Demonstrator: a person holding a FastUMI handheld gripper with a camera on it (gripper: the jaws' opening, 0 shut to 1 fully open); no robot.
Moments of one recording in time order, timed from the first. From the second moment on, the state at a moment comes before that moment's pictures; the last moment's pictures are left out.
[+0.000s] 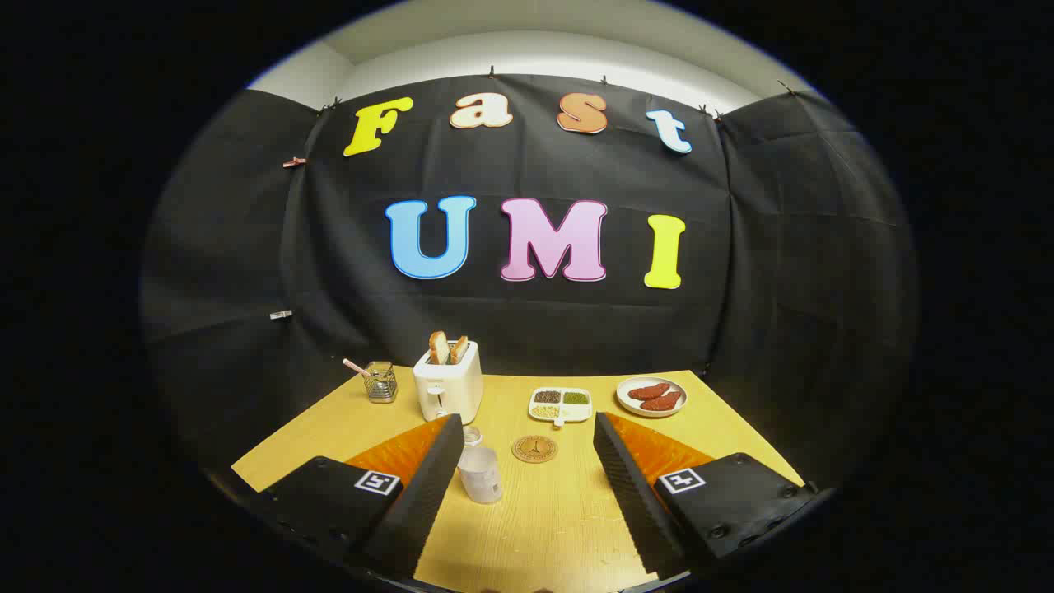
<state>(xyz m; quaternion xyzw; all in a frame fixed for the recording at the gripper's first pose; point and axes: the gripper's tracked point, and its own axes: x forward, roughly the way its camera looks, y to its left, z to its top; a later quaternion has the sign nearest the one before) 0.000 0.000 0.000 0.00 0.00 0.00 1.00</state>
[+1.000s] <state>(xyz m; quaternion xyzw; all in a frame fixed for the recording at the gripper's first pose) 0.038 0.076 -0.041 -0.01 0.03 -0.07 1.00</state>
